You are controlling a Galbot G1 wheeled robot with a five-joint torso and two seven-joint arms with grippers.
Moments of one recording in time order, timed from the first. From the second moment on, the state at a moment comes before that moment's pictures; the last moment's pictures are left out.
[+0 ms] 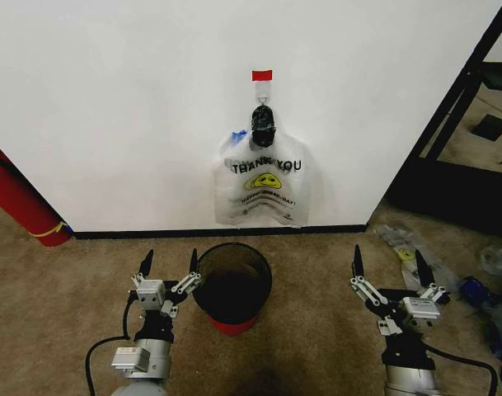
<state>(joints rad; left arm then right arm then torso) 1.67 -1.25 -0.33 -2.21 -0.15 -0.23 -0.31 -1.89 1.61 0.52 2.36 -0.10 0.38 0.08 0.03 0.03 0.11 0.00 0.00</state>
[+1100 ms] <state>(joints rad) 1.69 -1.27 -0.33 -2.15 -0.06 -0.24 -0.32 -1.23 1.11 0.43 2.05 0.96 -0.08 -0.19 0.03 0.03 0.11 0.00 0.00</state>
